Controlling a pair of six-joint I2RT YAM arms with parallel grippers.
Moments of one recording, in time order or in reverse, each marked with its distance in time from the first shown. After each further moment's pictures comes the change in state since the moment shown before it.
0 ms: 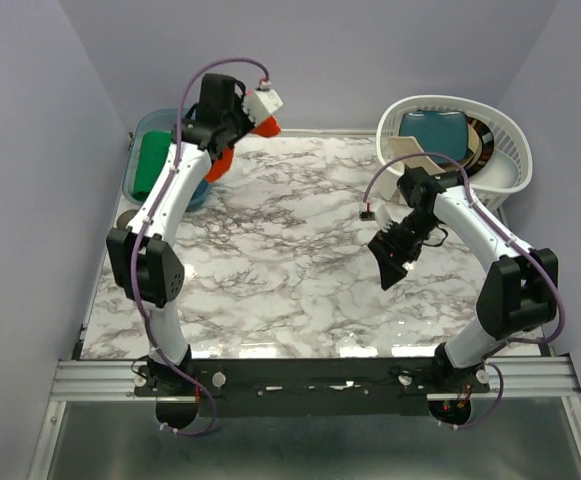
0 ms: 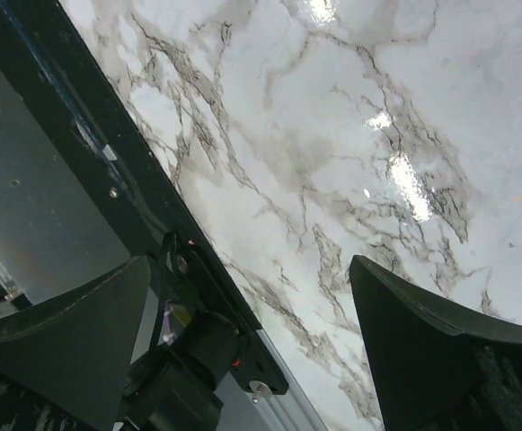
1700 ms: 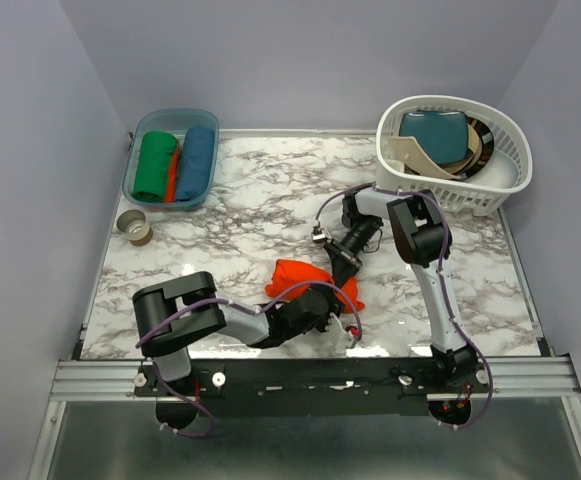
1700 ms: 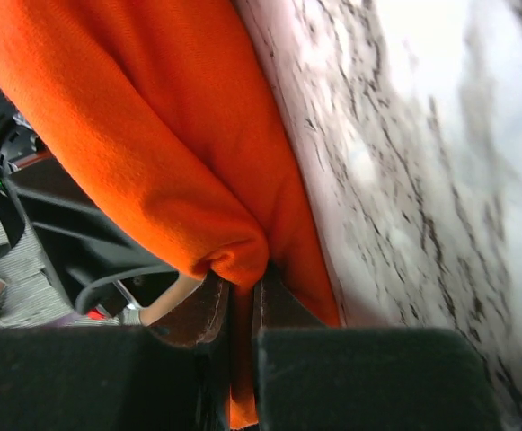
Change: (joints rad) left arm -0.908 -0.109 -1.315 1.206 -0.287 0.332; right arm 0.163 0.866 0.381 -0.170 -0.435 -0.023
